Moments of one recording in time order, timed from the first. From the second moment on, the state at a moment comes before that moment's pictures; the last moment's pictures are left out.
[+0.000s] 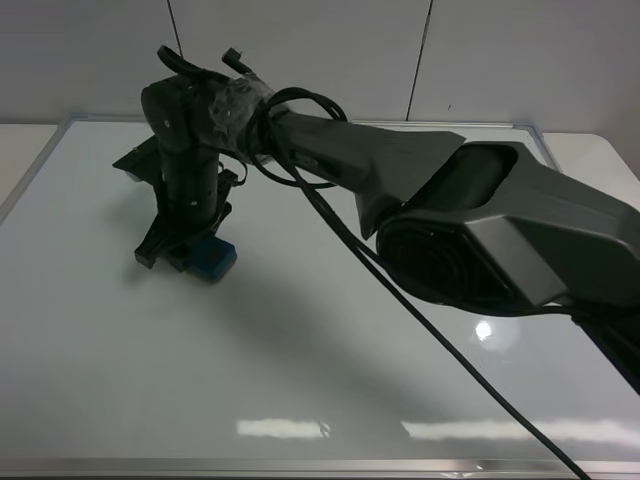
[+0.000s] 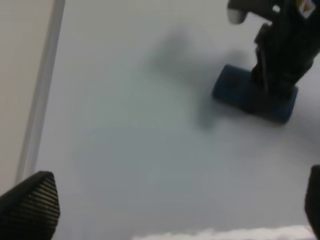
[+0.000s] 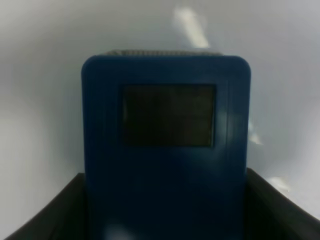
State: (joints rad) left arm 0.00 0.00 -0.50 -0.07 1.05 0.04; right arm 0.94 2.66 -2.41 0.09 1.15 -0.24
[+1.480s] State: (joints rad) left arm 0.00 0.00 -0.50 -0.07 1.05 0.04; right arm 0.95 2.34 -2.30 -0.07 1.22 -0.02
